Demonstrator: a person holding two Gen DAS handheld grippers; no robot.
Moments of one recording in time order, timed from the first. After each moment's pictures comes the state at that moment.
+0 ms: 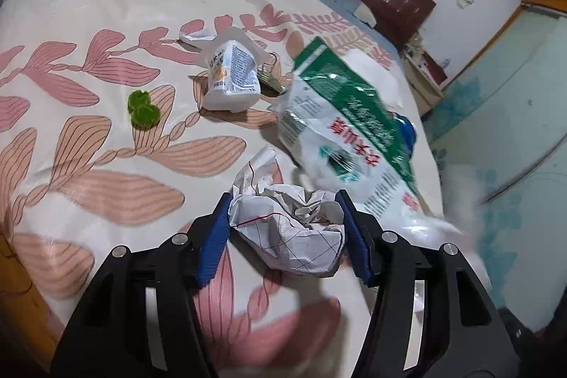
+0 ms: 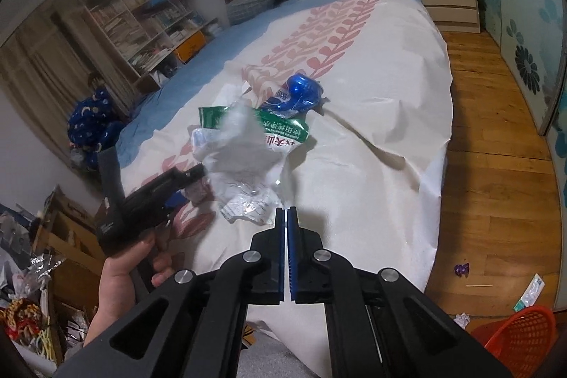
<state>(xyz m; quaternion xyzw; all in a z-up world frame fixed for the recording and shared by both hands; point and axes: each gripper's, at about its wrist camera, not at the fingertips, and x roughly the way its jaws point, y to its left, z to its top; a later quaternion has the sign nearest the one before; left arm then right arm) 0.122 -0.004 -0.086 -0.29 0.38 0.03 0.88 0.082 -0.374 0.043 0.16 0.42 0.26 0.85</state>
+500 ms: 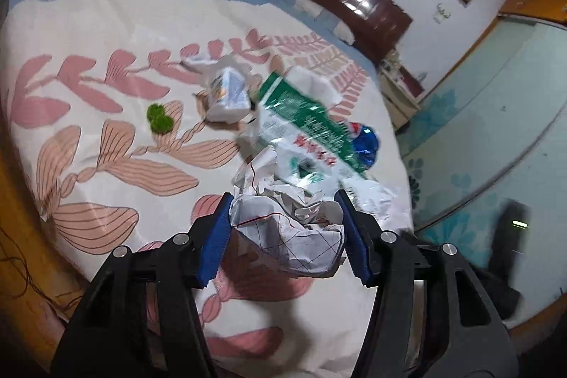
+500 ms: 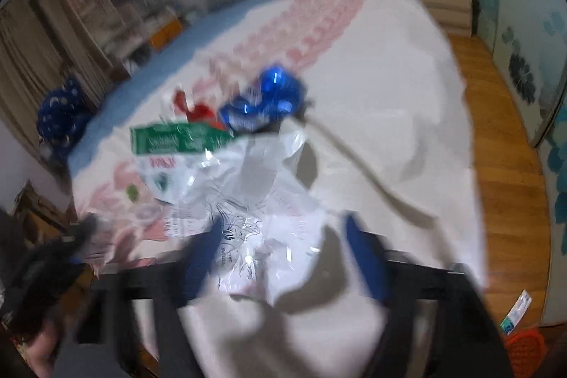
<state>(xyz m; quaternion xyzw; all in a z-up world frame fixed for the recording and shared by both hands) 0.081 0.003 -0.055 -0.29 0.33 -0.01 0.90 0.182 -0.307 -0.013 0.12 0.48 0.22 0.84</state>
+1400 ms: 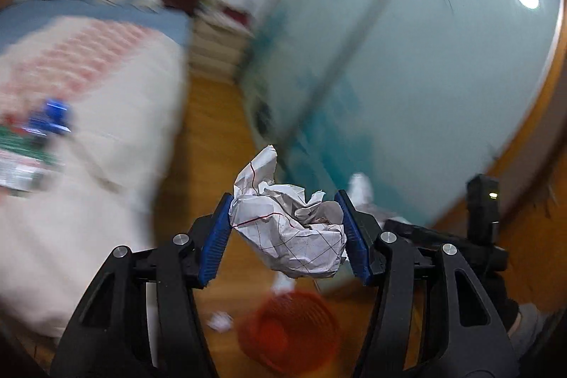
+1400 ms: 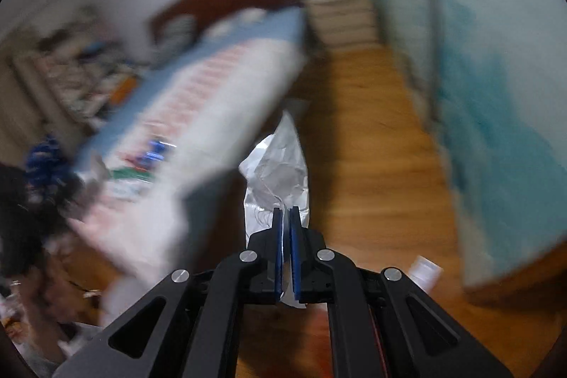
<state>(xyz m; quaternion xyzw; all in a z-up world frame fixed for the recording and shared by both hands) 0.055 -0.361 0.041 -0.13 0.36 -0.33 0.86 -0.010 -0.741 0.040 0.17 0.43 0.06 0.88</state>
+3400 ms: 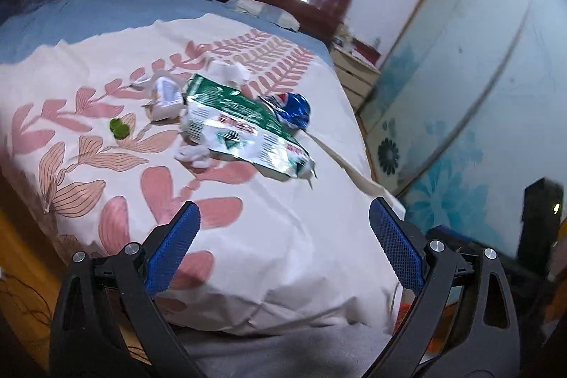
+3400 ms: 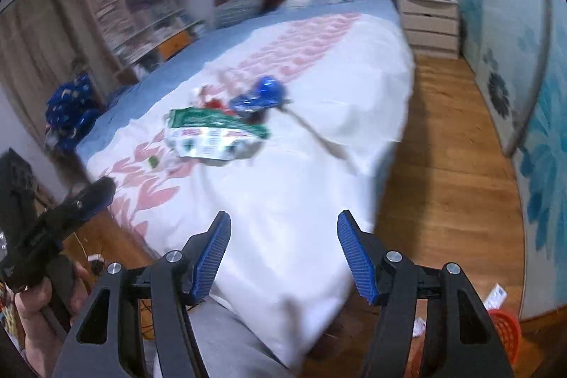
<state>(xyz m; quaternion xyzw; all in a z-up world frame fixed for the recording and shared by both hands) 0.040 -0.061 -0.025 -0.20 0.32 -0.08 0.92 0.055 -0.366 0.053 0.09 0.40 0.22 0.89</state>
